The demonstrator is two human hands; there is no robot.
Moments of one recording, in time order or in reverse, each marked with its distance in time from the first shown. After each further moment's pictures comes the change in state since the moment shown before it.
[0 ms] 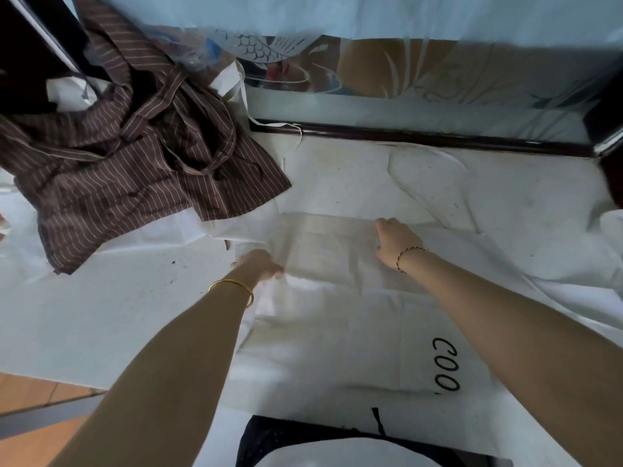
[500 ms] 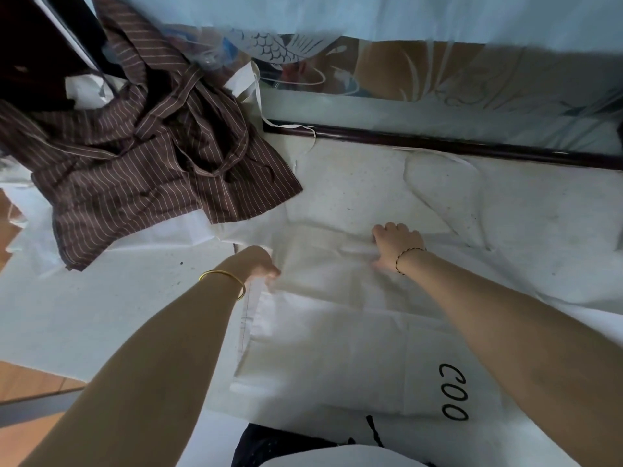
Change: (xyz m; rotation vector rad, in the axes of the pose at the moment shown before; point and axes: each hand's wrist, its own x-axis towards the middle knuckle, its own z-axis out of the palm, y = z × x) left_hand -0.002 -0.001 -0.031 0.035 -0.105 -0.009; right_hand 0.029 -0.011 0.002 -0.269 -0.085 -0.081
